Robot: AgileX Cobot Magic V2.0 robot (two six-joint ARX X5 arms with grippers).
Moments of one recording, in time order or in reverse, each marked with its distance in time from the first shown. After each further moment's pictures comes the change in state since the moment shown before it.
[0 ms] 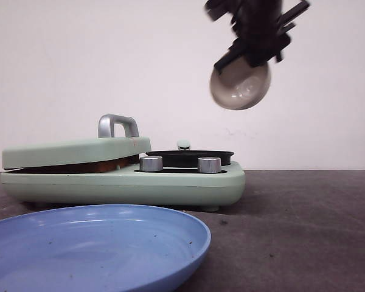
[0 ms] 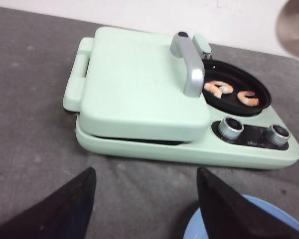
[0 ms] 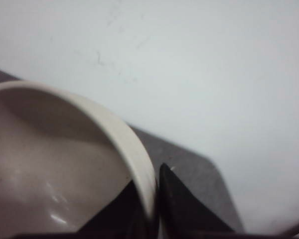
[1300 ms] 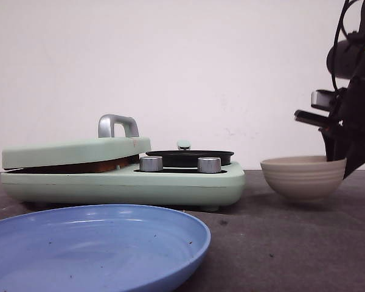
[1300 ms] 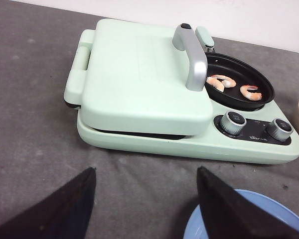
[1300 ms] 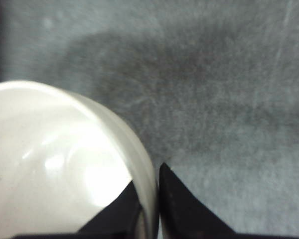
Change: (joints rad) left arm 0.000 0.000 0.000 -0.008 0.000 0.000; right arm -0.474 0.148 0.000 -0.798 -1.018 0.539
